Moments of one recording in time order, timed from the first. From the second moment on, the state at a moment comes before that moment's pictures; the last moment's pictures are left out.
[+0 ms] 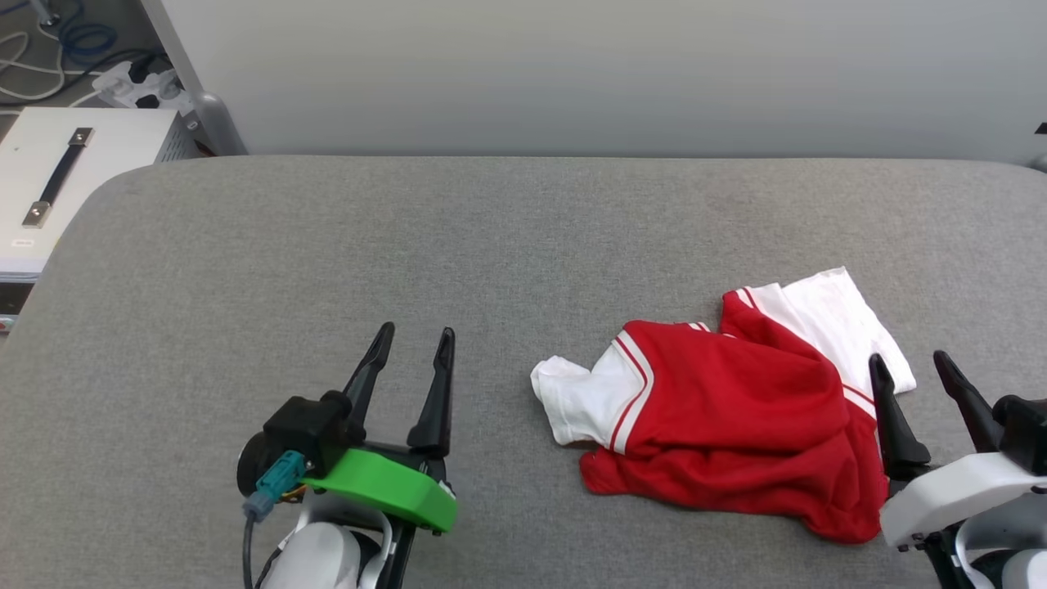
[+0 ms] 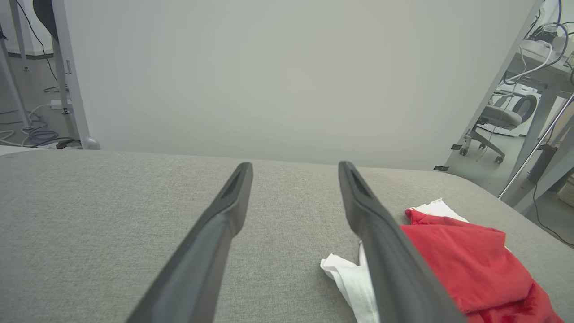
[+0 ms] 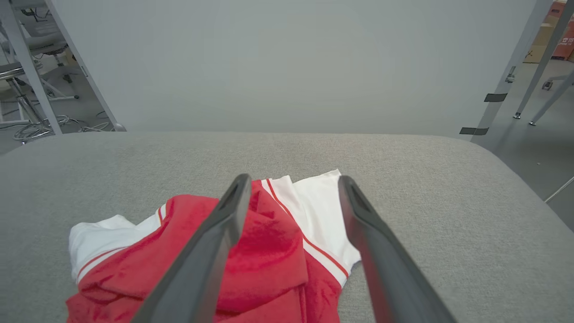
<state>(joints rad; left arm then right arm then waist) -0.12 0.05 -0.20 0.16 -0.29 -0.12 -0.26 0.02 -0.19 -0.06 -0.07 0.23 0.13 0.03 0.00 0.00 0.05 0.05</state>
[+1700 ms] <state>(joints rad) -0.58 0.13 -0.46 0.57 -0.23 -0.07 0.35 -0.04 -0.10 -0.03 -0.06 0.13 0.13 0.00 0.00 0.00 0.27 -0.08</state>
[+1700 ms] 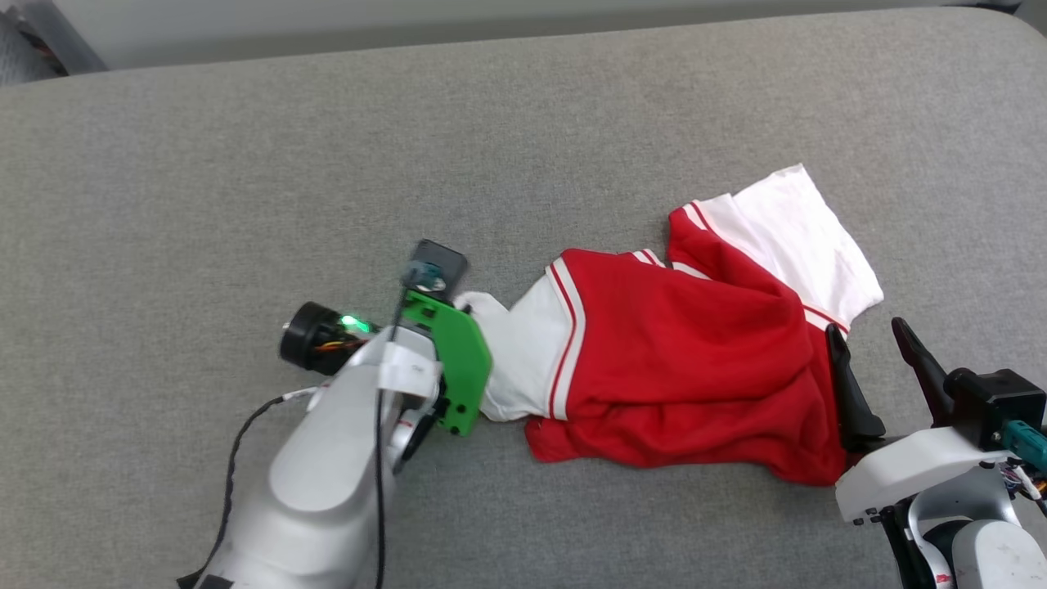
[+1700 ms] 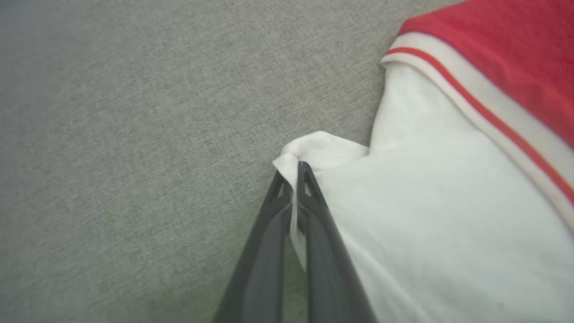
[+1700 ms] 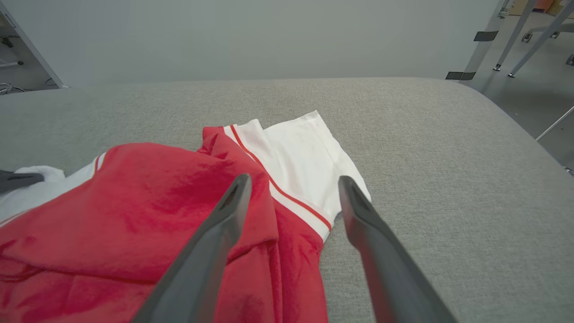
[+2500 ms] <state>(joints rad) -0.43 0.22 -0.23 0.66 -0.39 0.02 0.02 0.00 -0.10 -0.07 -0.01 0.11 0.13 0.09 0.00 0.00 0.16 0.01</state>
